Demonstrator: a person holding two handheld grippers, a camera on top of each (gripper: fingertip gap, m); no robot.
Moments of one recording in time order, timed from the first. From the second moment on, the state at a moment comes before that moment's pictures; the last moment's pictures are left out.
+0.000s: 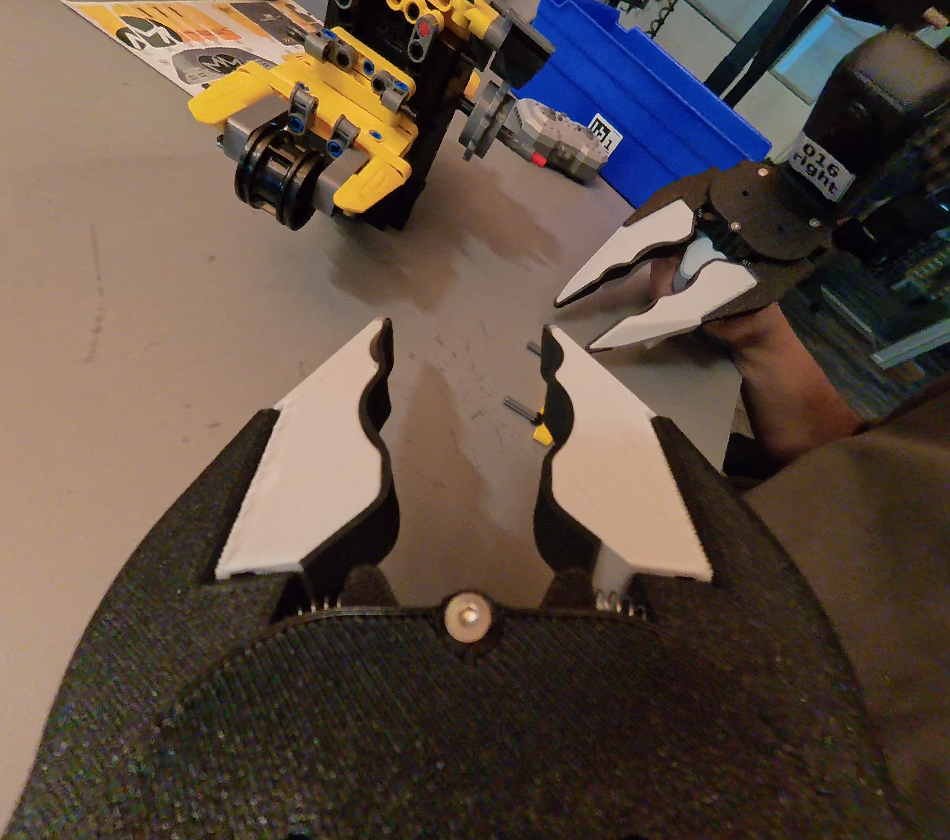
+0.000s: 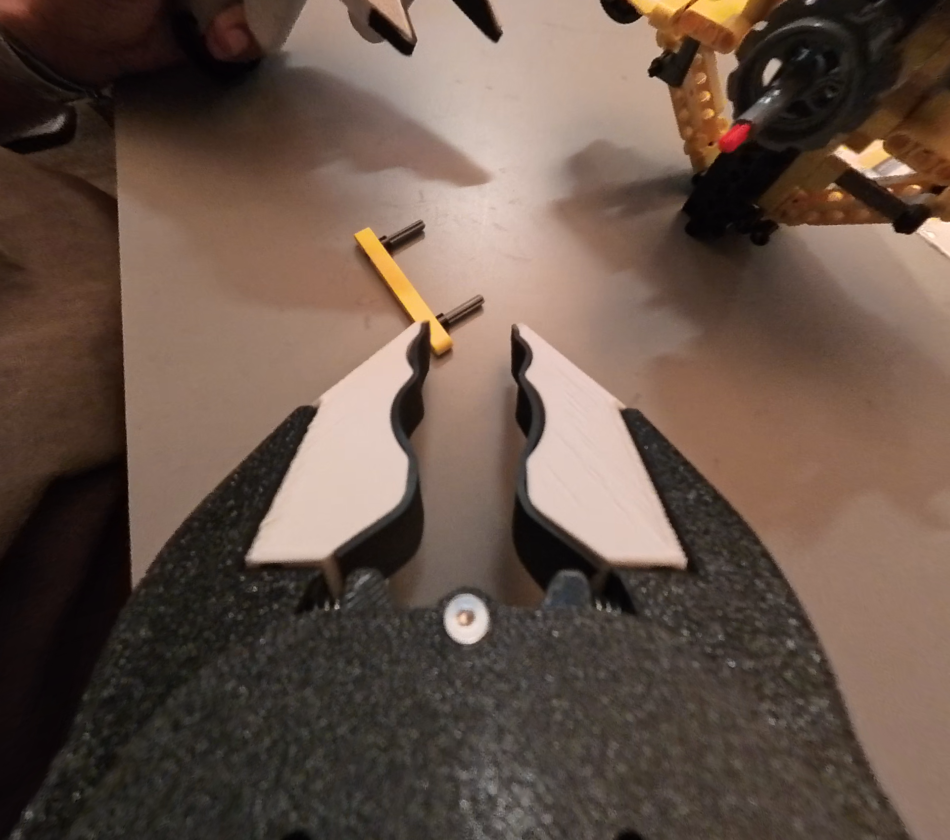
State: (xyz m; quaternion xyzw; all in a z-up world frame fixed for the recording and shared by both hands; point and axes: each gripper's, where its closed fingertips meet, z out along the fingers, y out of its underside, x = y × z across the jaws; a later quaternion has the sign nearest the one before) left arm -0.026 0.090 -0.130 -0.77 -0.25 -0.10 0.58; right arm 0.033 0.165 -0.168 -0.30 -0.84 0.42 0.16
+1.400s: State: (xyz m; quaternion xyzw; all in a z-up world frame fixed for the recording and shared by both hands) left arm -0.175 -0.247 -0.145 -0.71 -0.51 0.32 0.37; right arm 0.008 0.185 -0.170 -0.38 -0.81 0.41 0.18
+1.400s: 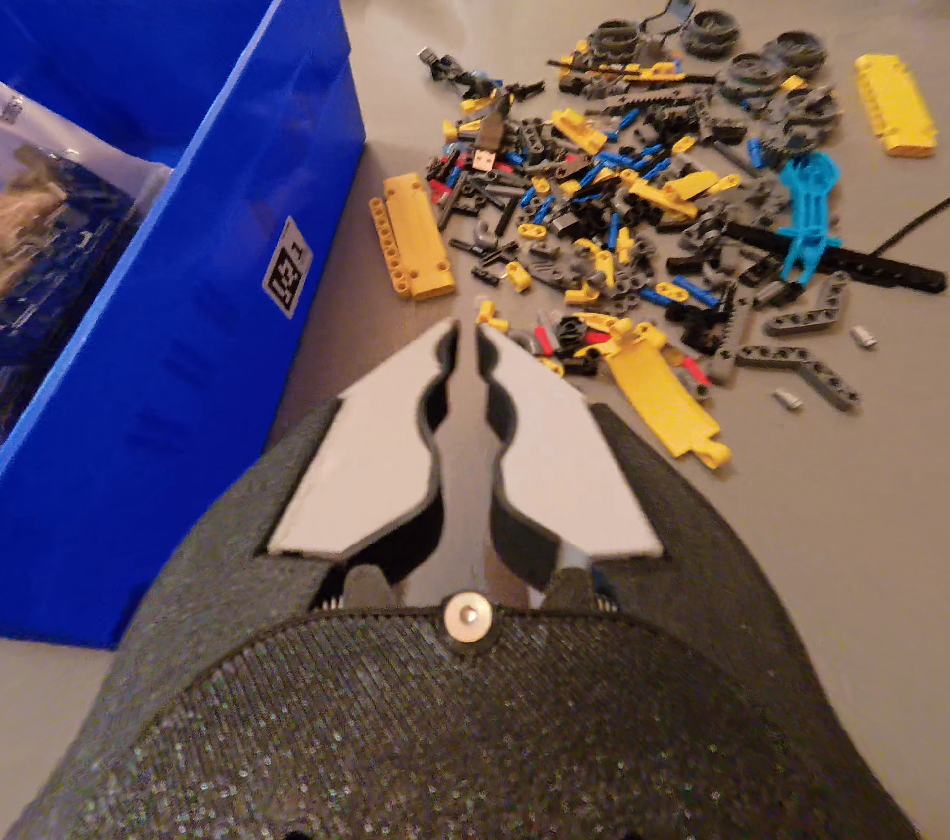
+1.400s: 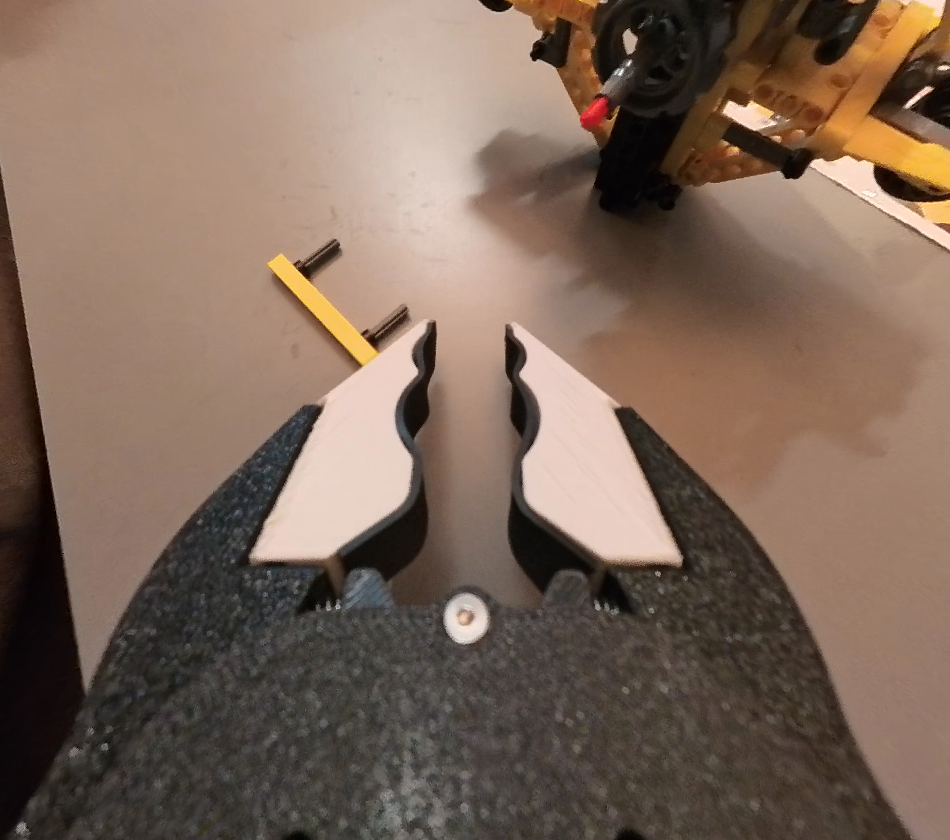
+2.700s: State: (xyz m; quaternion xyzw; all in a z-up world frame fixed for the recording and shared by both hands) left arm -0.226 -0.232 -0.182 -0.83 -0.40 0.18 0.34; right arm -0.009 0.199 -0.168 -0.42 -0.78 0.42 0.17
